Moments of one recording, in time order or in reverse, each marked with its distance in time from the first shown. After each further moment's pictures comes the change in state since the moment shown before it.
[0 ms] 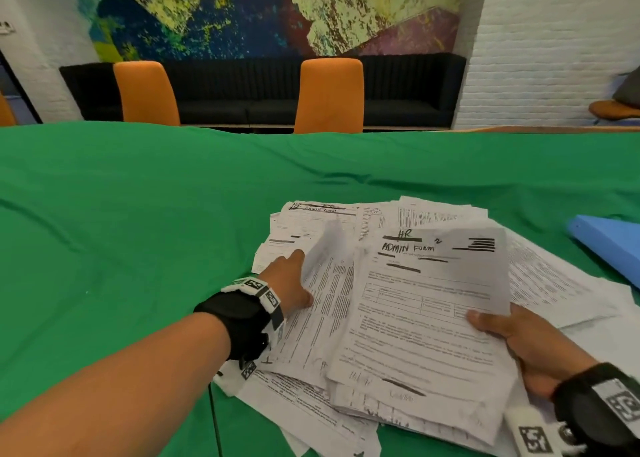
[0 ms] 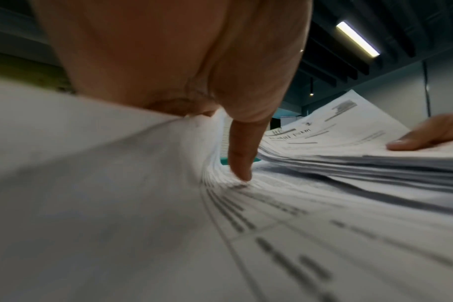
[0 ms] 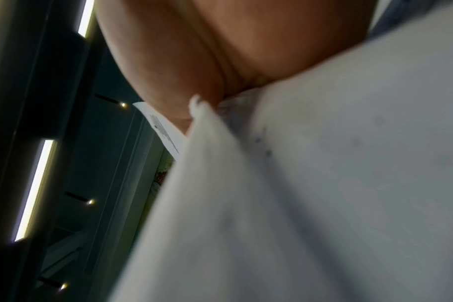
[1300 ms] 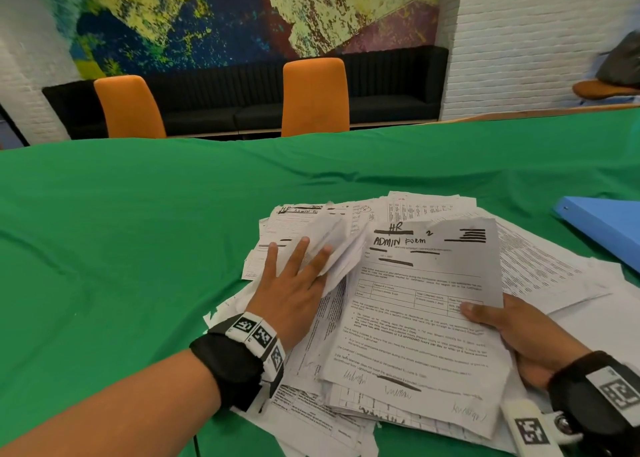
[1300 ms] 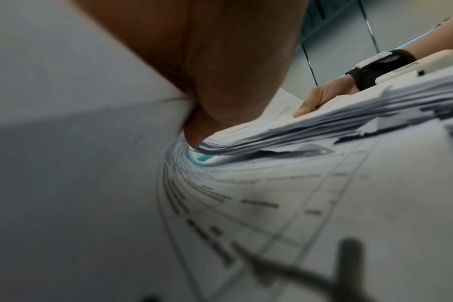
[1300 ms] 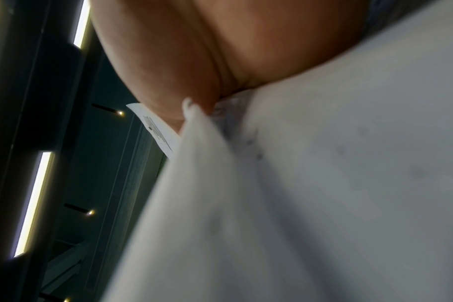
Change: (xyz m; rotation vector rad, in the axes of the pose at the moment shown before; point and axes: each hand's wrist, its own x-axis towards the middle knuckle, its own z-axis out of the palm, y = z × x) left_hand -0.044 0.029 0.009 0.668 0.213 0.385; right_hand 0.006 0.009 -0.008 0.013 0.020 -0.031
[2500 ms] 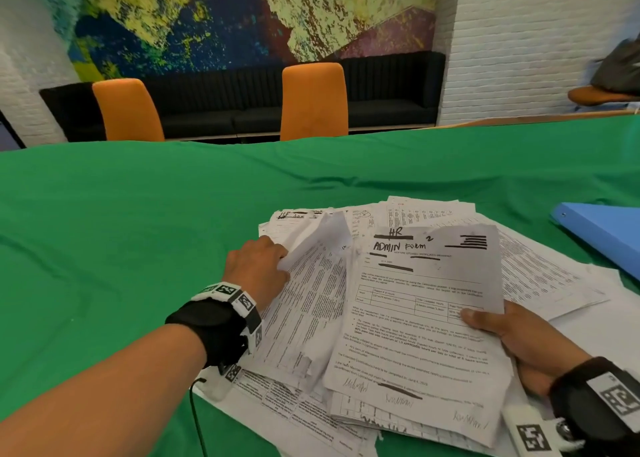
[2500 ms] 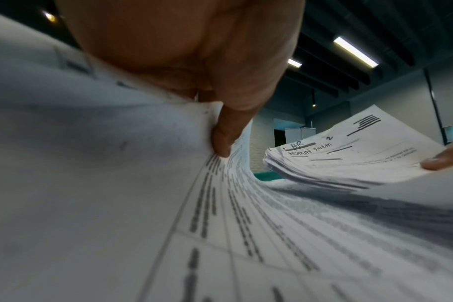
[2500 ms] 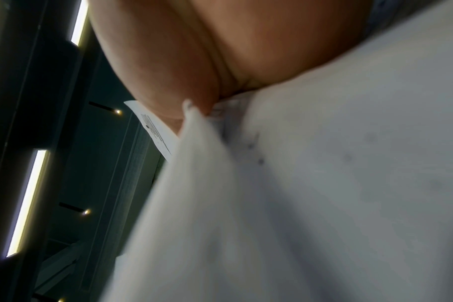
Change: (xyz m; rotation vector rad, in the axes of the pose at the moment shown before) left_hand 0.031 -0.063 0.008 -0.421 0.076 -0.377; right_hand -0.003 -0.001 0.004 0.050 -0.024 -0.013
